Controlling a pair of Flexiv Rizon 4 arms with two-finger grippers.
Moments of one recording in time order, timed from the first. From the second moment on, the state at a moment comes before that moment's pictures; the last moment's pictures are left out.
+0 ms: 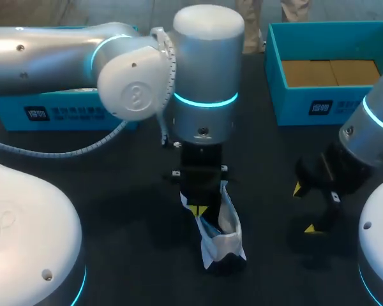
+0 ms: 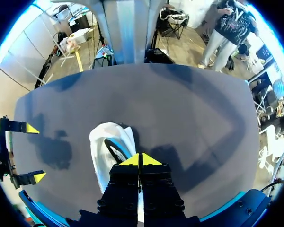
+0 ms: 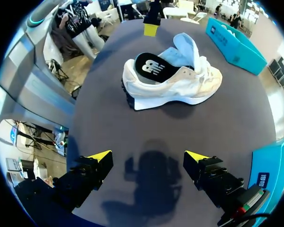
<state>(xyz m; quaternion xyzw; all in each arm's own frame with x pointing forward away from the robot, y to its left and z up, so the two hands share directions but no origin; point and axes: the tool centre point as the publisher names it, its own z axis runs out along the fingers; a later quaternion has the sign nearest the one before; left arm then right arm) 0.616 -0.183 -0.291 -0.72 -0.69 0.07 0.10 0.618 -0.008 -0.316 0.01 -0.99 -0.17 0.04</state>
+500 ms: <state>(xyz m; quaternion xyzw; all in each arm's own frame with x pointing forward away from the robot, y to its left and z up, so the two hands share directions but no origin) 0.612 -0.189 -0.315 -0.70 -0.71 0.08 0.09 0.617 -0.039 -0.308 0.03 -0.98 -0.18 0.05</state>
